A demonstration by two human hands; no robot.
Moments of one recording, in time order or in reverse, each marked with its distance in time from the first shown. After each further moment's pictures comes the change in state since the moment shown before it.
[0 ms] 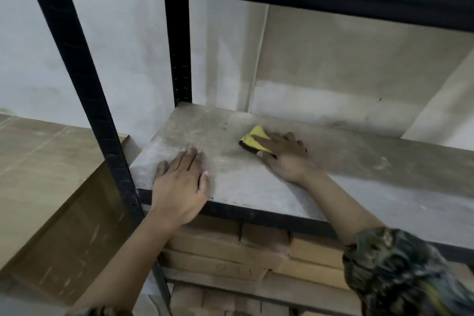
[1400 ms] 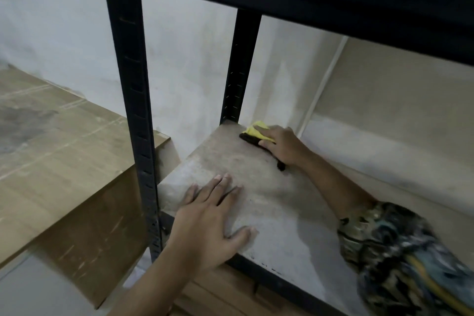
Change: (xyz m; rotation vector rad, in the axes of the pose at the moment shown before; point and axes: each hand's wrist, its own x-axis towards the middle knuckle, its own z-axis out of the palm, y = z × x) left_hand 0.000 -0.006 0.004 -0.080 0.039 -0.019; right_hand 0.171 -0.045 0.007 0.192 0.007 -0.321
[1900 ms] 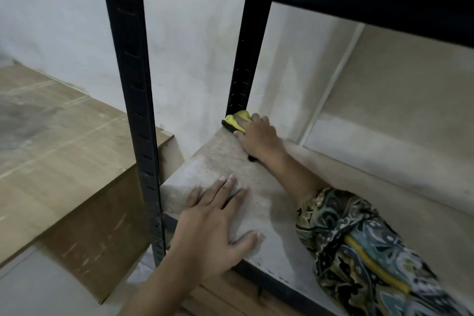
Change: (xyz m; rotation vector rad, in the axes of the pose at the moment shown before) left_hand 0.001 0.004 -0.003 0.008 -0.015 -0.026; right_hand 0.042 -0.054 0.034 -0.253 0.082 0.059
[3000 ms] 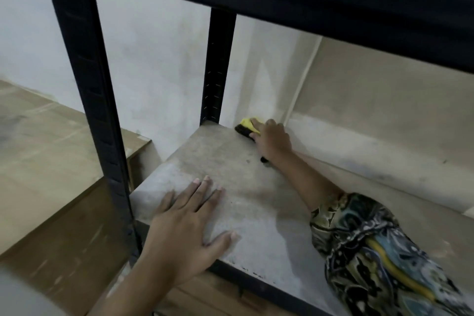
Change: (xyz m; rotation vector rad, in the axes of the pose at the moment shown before) left_hand -0.002 -0.001 -0.001 0.064 -0.064 0.015; right_hand -0.031 0.071 -0.019 0.038 0.030 0.203
